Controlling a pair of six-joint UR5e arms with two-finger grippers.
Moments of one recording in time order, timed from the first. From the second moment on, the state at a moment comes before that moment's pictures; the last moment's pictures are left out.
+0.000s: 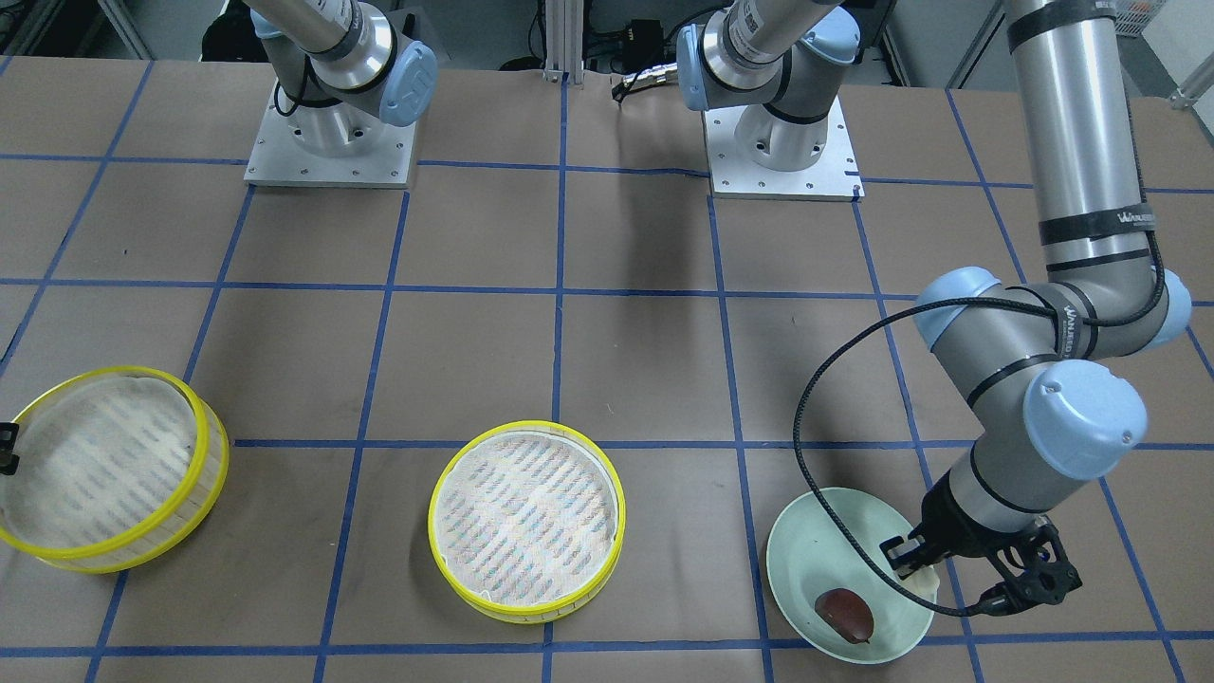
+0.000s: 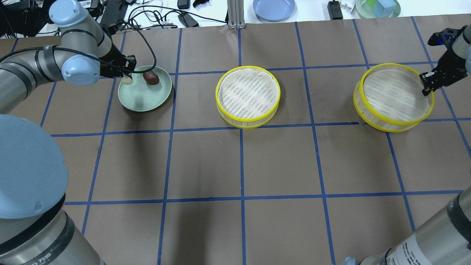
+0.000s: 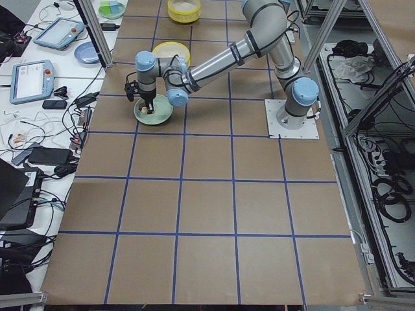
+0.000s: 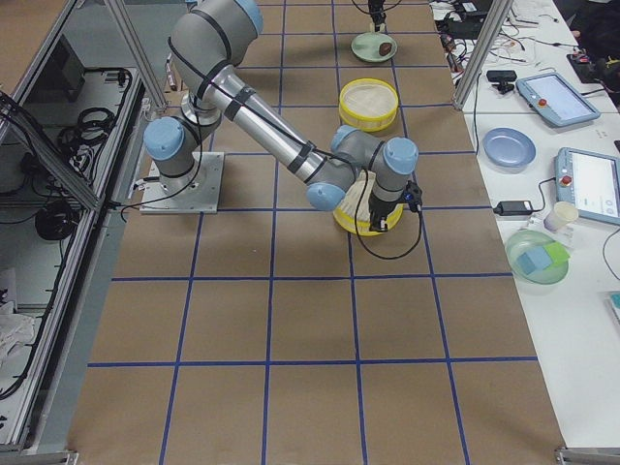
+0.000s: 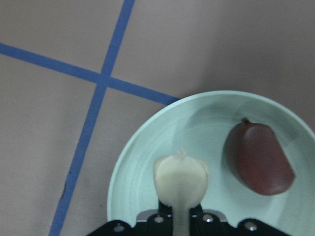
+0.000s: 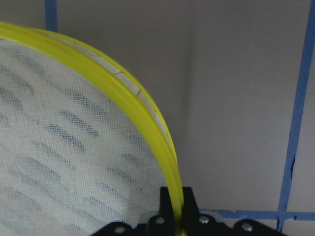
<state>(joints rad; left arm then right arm) -1.40 -2.12 -1.51 -0.91 1.55 -0.15 1.04 -1.10 1.56 -2.04 -1.62 -0.60</state>
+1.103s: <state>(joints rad) -1.79 -2.13 -1.51 -0.78 1.30 -0.63 1.30 -1.21 1.56 -1.93 -1.65 -0.20</state>
